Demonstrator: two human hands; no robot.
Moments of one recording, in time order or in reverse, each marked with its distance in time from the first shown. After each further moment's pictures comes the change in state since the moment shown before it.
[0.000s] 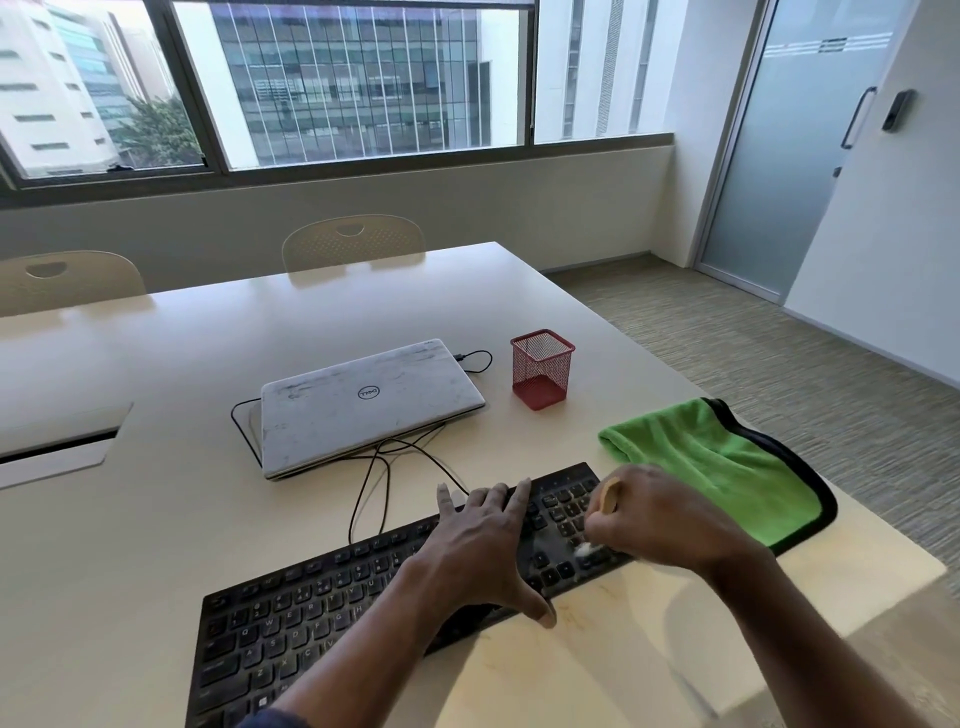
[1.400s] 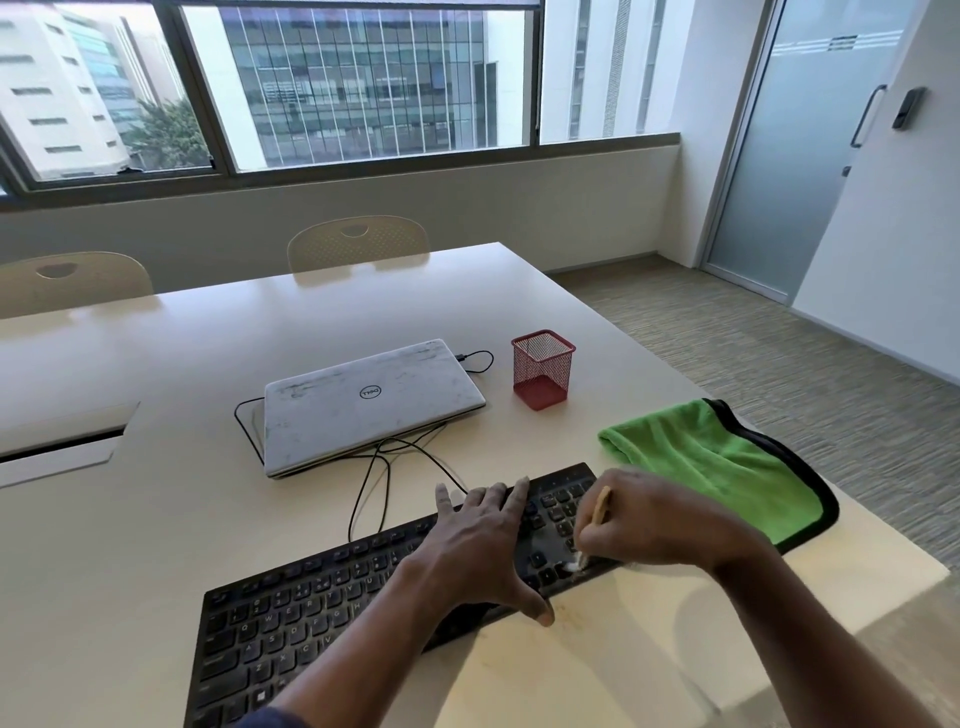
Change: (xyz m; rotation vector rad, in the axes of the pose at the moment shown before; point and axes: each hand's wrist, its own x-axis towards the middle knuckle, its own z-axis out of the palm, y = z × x) left_hand -0.001 0.002 0.000 0.008 0.006 -0.016; right_hand 0.000 -0.006 -0.009 0.022 -0.153 -0.109
